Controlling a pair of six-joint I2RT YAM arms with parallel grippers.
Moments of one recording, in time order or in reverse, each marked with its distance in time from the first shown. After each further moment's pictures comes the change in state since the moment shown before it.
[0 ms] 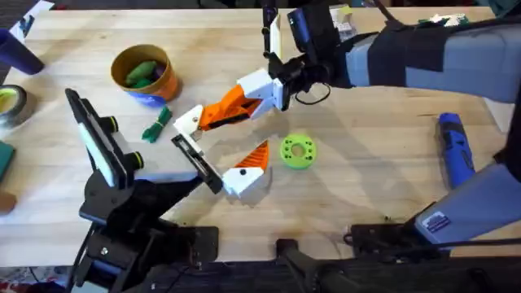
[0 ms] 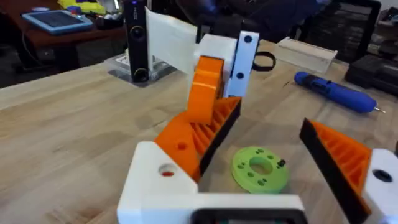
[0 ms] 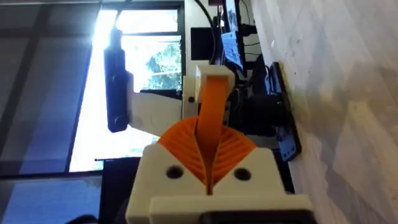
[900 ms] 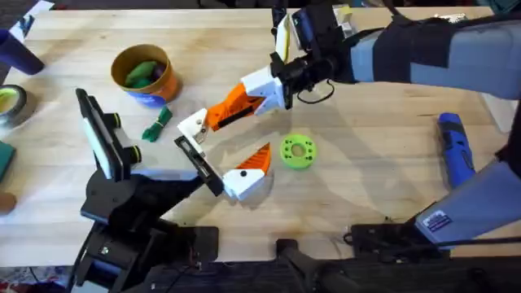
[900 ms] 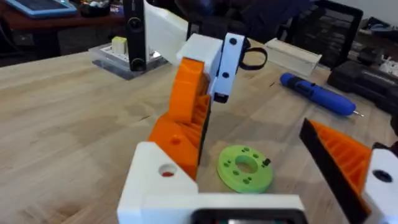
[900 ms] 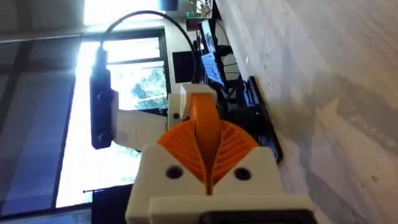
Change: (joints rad) left arm -0.001 0.007 0.000 -0.003 0.032 -0.071; right arm -0.027 0.000 0.012 -0.108 0.115 -0.053
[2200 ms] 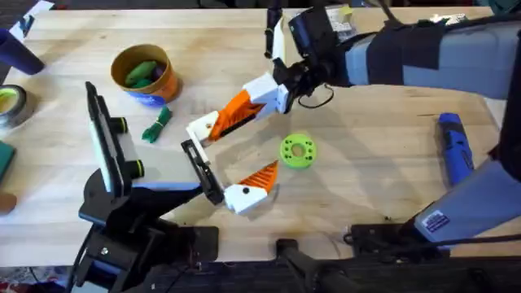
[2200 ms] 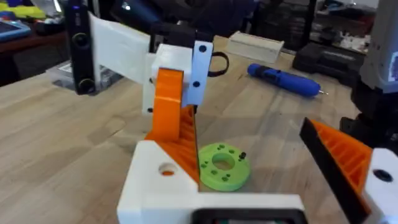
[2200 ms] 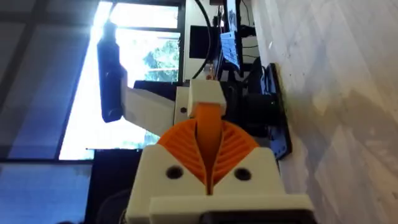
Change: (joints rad) left arm 0.000 -0.007 0.000 0.014 0.158 0.078; right arm 0.023 0.018 -0.005 -0.014 -0.157 -0.151
